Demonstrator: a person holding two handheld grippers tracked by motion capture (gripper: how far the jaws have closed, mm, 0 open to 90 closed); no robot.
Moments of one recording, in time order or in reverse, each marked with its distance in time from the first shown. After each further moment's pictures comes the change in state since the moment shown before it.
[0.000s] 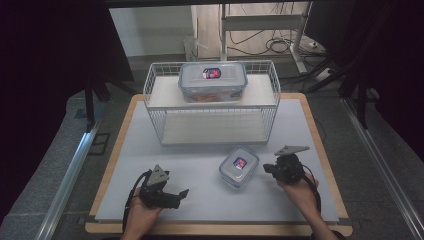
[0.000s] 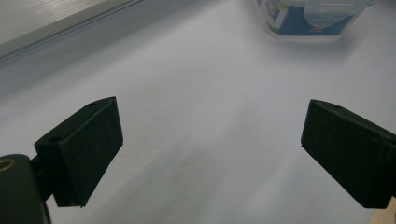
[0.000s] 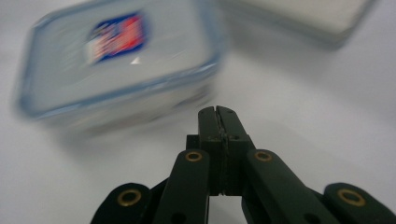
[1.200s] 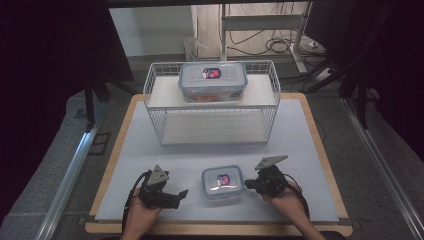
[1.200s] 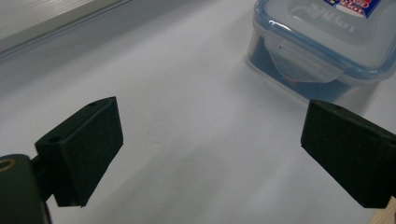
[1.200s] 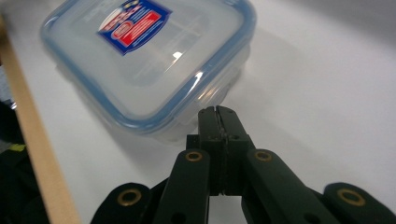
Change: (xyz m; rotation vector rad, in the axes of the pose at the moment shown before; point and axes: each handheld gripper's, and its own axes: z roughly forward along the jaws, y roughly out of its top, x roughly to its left) left arm 0.001 -0.001 -0.002 0.012 0.007 -0.005; right arm 0.062 -0.008 0.014 0.098 0.234 -0.123
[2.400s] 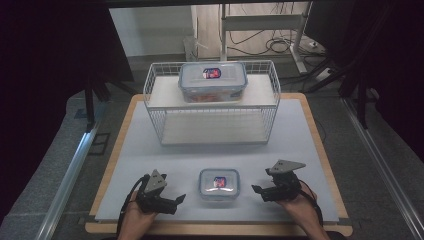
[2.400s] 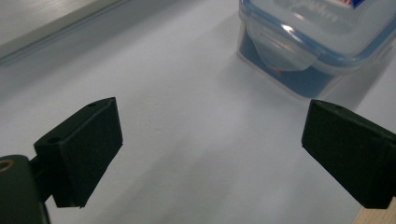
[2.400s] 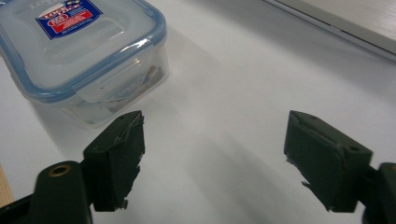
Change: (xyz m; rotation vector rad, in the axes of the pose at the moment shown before) left arm -0.004 -0.011 -0.005 0.001 0.017 0.073; right arm -0.015 -0.025 -0.024 -0.134 -0.166 -0.042
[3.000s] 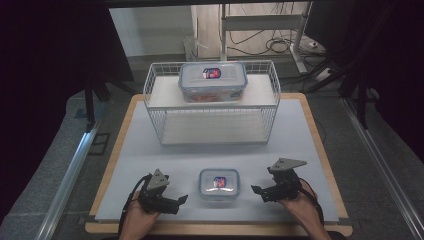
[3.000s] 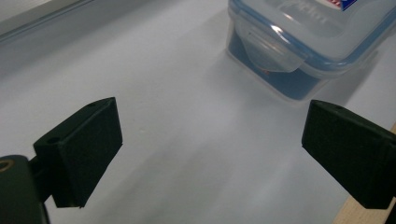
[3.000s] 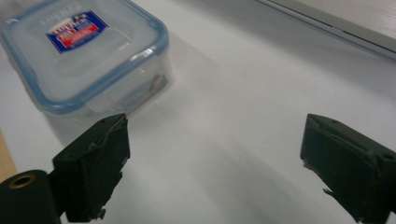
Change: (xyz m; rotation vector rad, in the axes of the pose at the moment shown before) left arm -0.003 0.007 0.000 0.017 -0.045 -0.046; right arm -0.001 0.005 -0.003 -0.005 0.025 0.037
